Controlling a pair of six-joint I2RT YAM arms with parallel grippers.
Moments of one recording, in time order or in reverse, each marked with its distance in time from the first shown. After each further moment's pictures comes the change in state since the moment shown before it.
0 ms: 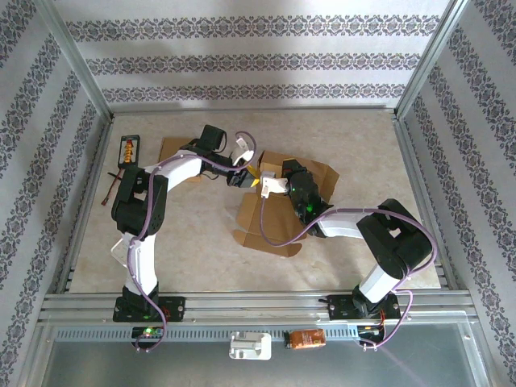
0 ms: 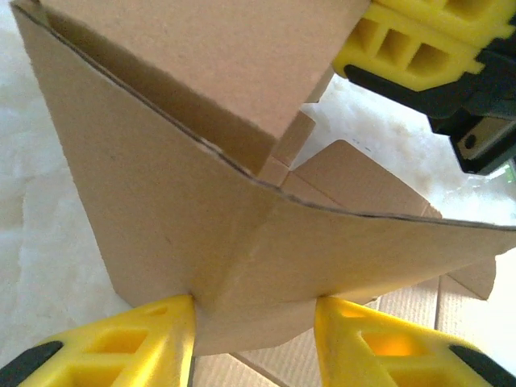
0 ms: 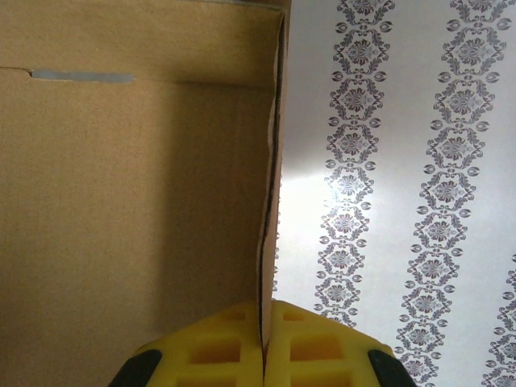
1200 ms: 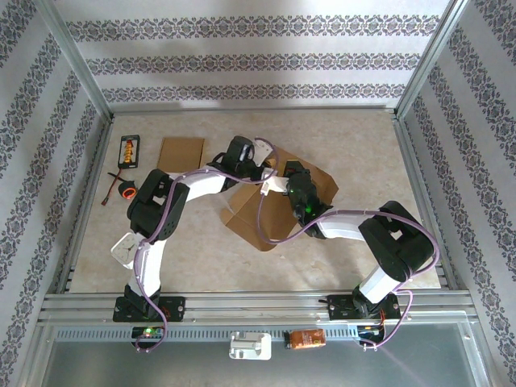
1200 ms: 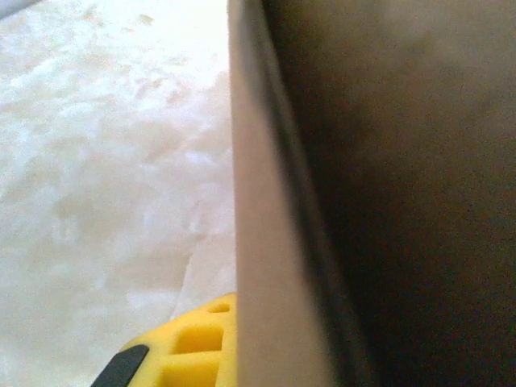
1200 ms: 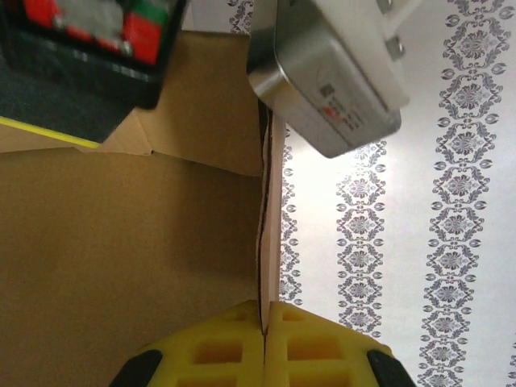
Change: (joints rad) left arm -0.197 0.043 -0.085 0.479 -0.709 -0.341; right arm 0.026 -0.023 0.000 -0.050 0.090 0.158
